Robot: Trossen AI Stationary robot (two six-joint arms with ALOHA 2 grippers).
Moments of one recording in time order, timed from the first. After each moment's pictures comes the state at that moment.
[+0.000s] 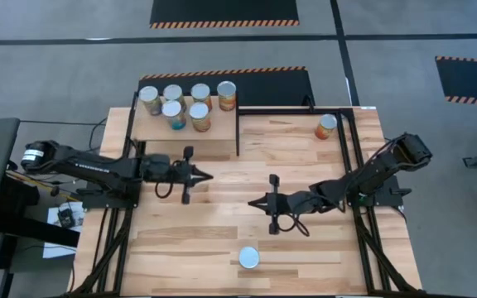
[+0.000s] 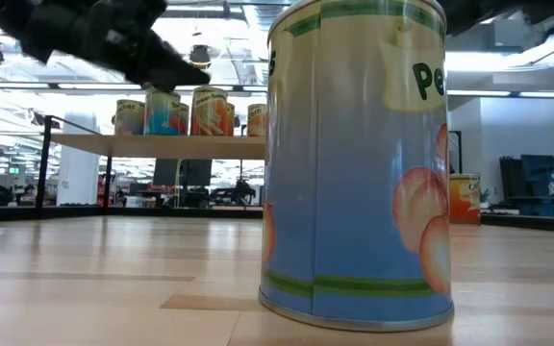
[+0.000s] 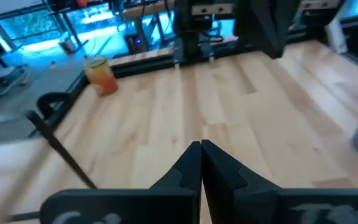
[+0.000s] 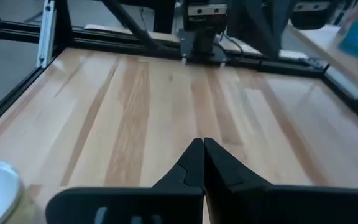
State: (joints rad) left arm -0.02 1.02 0.42 0.33 -0.06 0.18; right arm 0.38 1.50 0.77 0.41 0.44 0.03
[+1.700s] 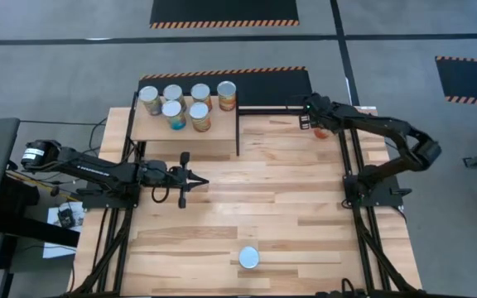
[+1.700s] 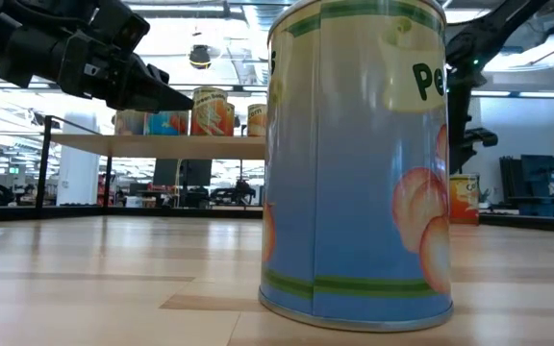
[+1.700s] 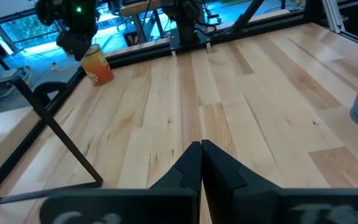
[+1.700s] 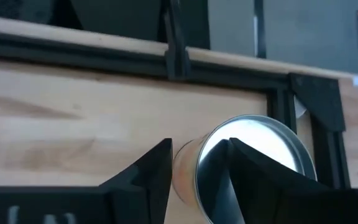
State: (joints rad) left arm -0.05 1.02 0.27 0.48 -0.09 0.20; right arm -0.83 1.39 0.83 -0.56 0.49 0.55
